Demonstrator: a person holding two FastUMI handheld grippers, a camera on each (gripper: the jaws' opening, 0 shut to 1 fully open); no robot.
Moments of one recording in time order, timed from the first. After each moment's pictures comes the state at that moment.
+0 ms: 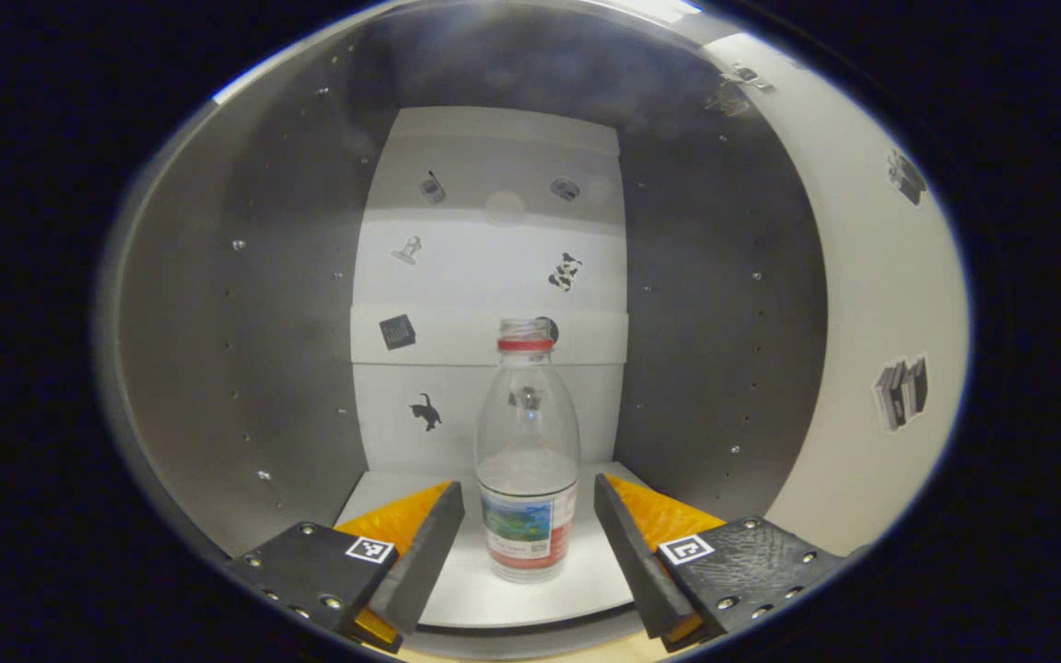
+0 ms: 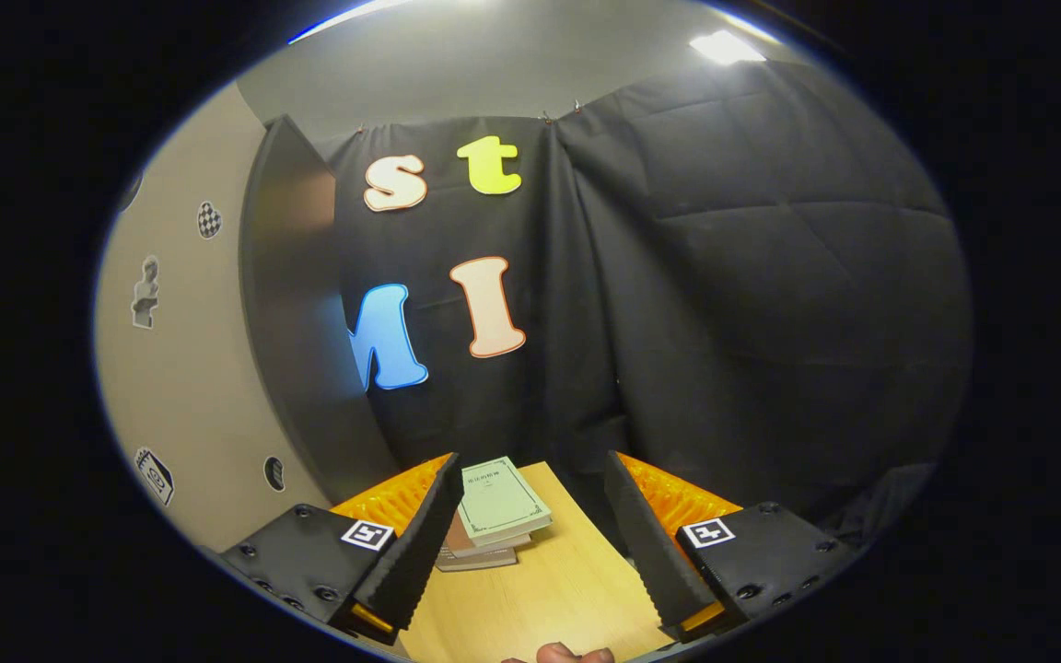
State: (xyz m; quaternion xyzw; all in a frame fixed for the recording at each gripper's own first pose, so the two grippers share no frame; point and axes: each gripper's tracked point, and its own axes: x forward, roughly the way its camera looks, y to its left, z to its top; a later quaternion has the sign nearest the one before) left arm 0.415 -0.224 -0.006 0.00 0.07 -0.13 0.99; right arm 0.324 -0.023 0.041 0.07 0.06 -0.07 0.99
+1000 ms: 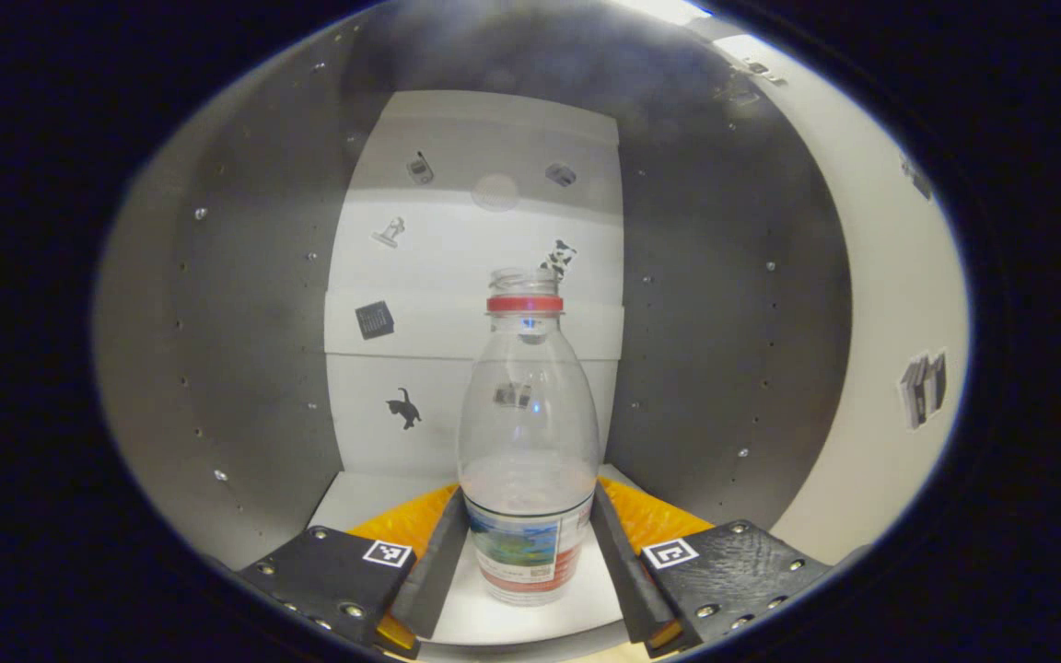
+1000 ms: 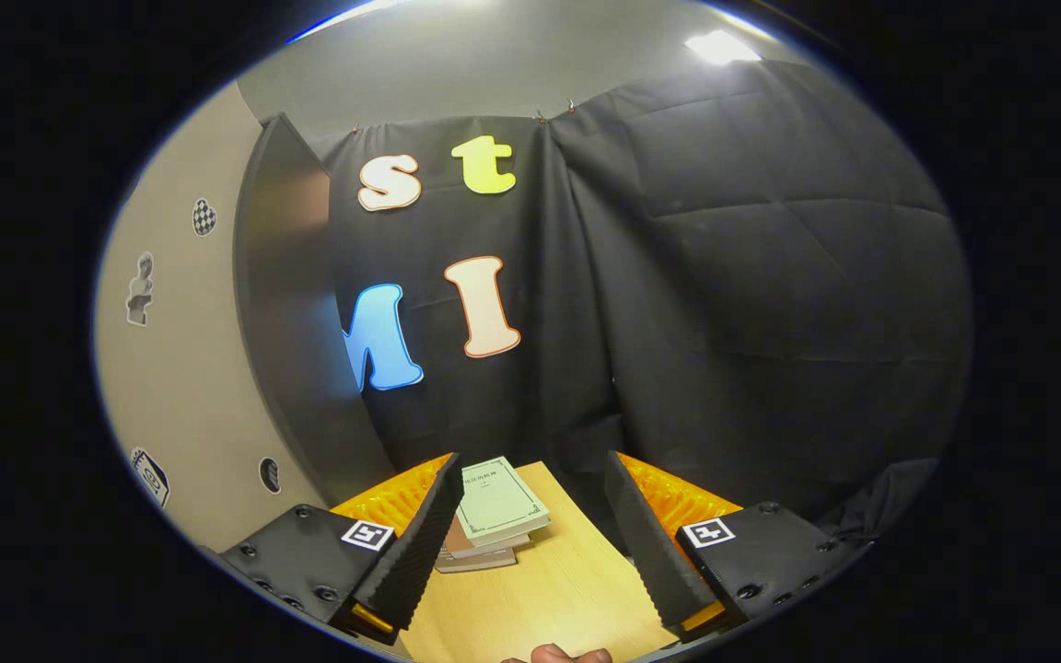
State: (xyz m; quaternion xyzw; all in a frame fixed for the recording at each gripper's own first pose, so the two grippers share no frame) left arm 0.425 -0.226 -0.006 0.00 0.07 -0.15 0.99; right arm 0.323 -0.019 0.036 0.07 0.06 -0.07 0.99
